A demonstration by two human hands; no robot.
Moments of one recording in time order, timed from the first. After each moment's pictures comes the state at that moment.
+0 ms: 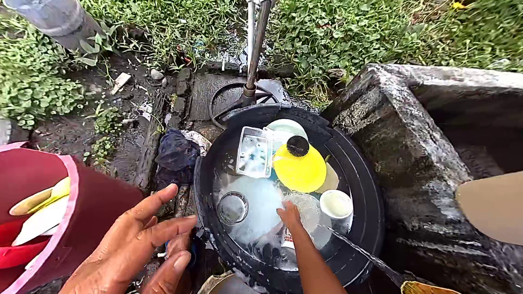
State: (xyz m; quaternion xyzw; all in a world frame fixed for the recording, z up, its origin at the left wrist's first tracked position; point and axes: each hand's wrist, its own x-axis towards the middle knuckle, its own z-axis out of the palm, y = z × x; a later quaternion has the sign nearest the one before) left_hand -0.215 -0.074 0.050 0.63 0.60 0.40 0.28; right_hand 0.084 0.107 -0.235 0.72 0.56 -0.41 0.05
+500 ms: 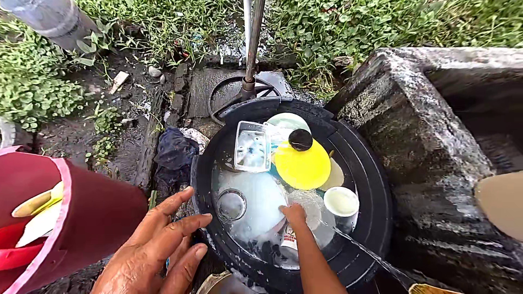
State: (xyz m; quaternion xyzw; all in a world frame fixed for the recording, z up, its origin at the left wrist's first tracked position) left_hand -0.193 -0.053 0.044 0.65 0.63 0.31 0.30; right_hand 0.094 0.109 -0.242 0.76 0.48 -0.43 0.07
